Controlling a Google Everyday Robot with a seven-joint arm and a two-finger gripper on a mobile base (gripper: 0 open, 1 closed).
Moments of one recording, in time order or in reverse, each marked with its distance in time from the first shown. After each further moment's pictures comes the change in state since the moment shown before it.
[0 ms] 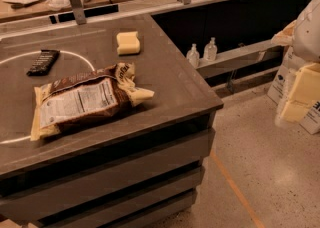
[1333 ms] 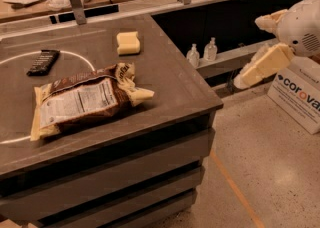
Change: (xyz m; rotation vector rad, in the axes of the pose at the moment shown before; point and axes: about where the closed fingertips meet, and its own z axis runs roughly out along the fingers) arm -0.045 -0.082 0.032 0.094 -0.521 0.175
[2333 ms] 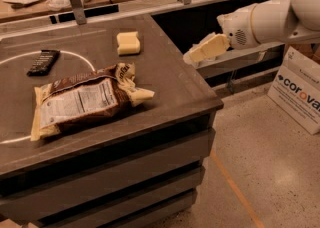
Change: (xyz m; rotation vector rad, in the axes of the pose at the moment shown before) arm -0.052 -0.058 0.111 0.055 -0.218 0.168
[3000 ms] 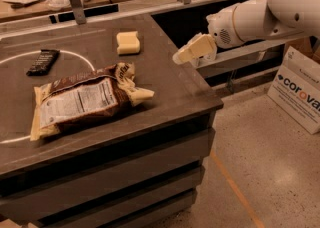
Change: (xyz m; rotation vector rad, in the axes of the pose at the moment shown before) arm -0.009 0.004 0.036 0.002 0.037 -0.036
